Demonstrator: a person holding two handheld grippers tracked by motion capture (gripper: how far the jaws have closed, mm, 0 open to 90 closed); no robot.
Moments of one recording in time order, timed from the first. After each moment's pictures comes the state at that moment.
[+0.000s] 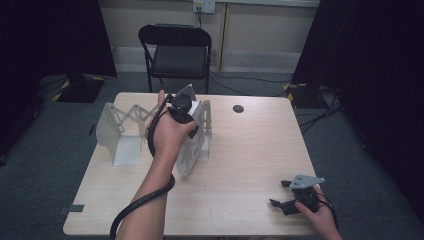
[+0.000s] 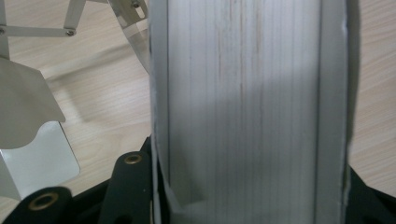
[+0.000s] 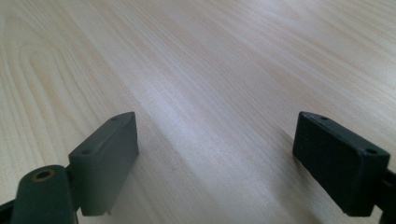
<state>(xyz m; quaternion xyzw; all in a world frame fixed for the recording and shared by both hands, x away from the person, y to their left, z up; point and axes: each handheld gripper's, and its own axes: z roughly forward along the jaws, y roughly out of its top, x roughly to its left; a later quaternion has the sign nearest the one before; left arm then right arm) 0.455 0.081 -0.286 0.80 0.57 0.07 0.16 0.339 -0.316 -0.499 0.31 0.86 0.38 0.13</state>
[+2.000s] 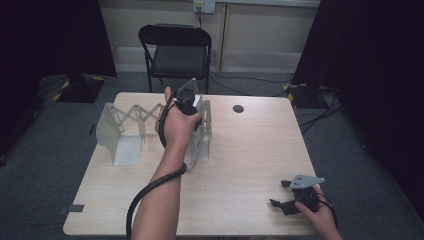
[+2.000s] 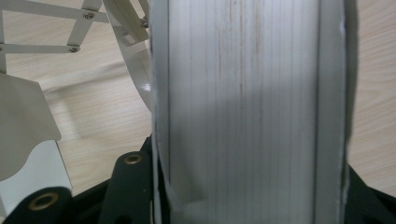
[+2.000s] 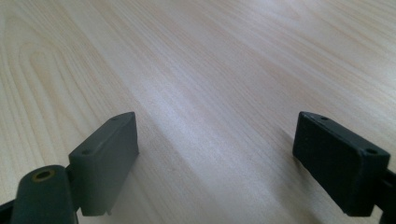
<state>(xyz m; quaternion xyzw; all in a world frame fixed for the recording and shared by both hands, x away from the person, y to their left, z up) 0.490 0.071 -0.299 0.78 0.60 0.08 0.16 0.339 -0.316 -0.498 0.31 0.86 0.38 0.13</state>
